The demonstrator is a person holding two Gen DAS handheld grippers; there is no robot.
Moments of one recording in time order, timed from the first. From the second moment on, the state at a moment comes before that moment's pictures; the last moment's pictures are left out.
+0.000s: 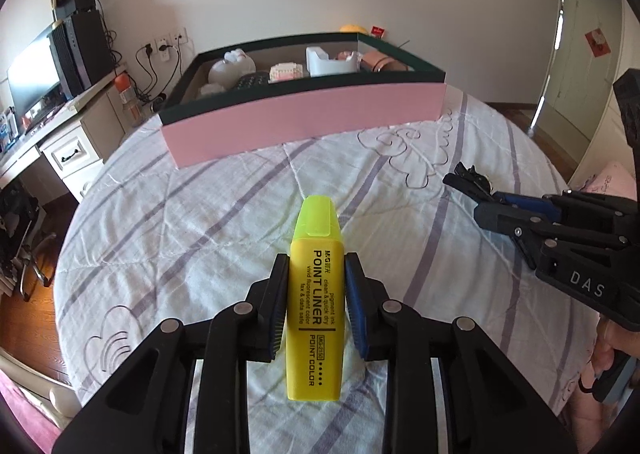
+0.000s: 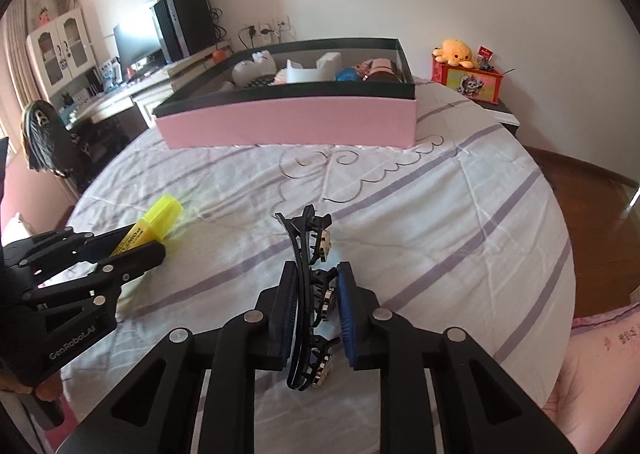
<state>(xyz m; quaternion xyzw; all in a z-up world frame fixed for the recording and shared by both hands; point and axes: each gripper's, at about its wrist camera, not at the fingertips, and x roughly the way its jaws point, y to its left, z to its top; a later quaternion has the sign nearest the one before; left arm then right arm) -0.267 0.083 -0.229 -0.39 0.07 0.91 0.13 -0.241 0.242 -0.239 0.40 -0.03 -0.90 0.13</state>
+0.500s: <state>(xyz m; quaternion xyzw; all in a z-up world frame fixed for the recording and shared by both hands) -0.237 0.051 -0.137 -0.28 0.06 0.95 0.11 -0.217 0.220 -0.154 0.31 -0.01 -0.93 0.19</state>
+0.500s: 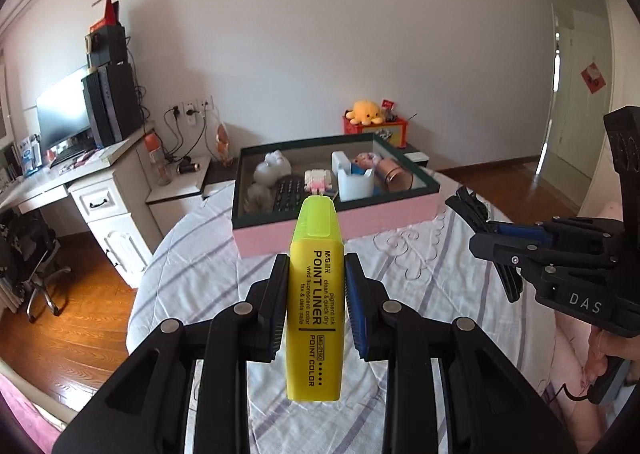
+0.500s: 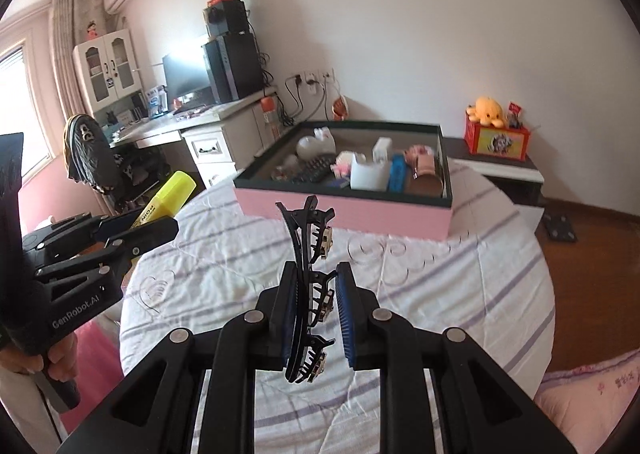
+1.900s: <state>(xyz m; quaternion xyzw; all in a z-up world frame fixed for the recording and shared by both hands) -0.579 0.132 -0.191 -0.42 0.13 0.88 0.15 -0.548 0.223 -0.201 0.44 0.09 -0.88 0.13</state>
